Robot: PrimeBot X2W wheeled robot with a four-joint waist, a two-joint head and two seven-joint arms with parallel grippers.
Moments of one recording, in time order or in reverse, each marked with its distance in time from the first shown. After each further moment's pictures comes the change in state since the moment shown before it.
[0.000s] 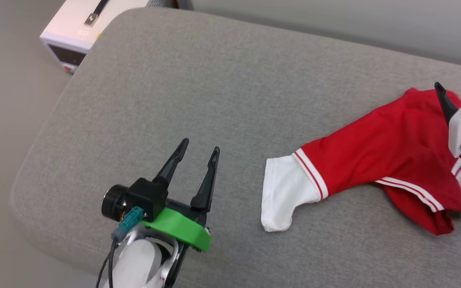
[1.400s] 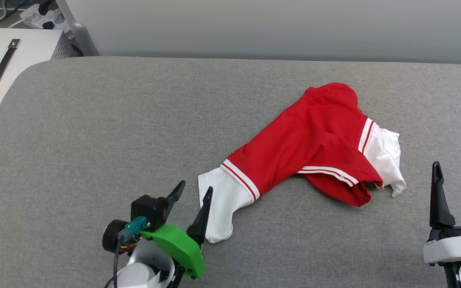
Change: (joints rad) left arm 0.101 0.004 0.031 0.058 -0.049 0.000 0.147; right arm 0.757 0.424 -0.512 -0.688 -0.145 0.000 -0.320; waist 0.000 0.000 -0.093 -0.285
